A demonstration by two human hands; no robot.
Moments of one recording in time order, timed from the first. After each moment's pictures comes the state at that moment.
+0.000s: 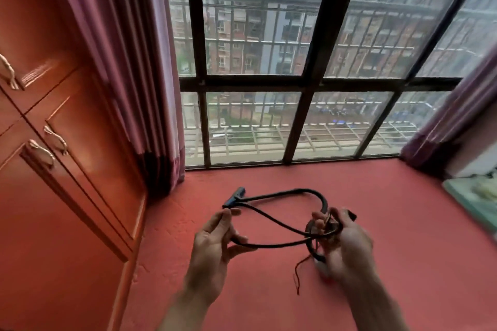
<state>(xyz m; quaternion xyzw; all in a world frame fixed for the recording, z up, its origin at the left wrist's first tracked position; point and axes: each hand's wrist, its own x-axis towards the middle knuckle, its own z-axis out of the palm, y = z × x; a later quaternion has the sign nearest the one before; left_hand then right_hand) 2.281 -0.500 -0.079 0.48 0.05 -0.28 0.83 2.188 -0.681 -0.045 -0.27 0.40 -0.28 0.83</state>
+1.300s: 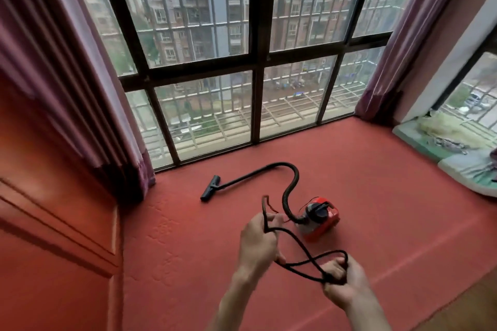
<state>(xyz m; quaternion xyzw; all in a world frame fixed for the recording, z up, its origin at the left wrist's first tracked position) 2.196 -0.579 -0.098 0.73 -0.19 -0.35 0.56 2.047 -0.694 -0.170 0.06 0.49 -0.29 0.82</state>
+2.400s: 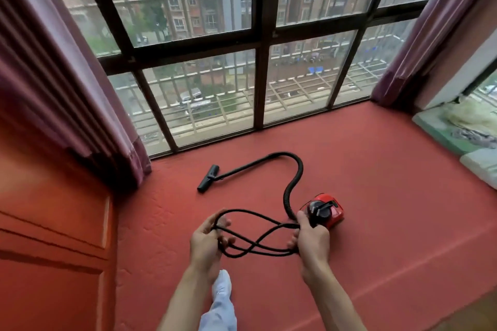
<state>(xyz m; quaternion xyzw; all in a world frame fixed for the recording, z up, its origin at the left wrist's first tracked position) 2.299 -0.647 -0.203 0.59 0.12 -0.33 0.72 2.176 -0.789 -0.186 -0.41 0.59 -0.24 0.65</state>
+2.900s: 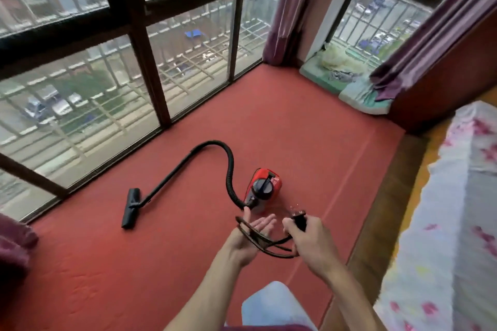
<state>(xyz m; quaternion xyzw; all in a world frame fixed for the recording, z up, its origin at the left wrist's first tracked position) 2.343 -0.845 -0.299 0.33 0.23 -0.77 0.50 2.212 -0.844 -0.139 -0.61 0.64 -0.15 0.43</state>
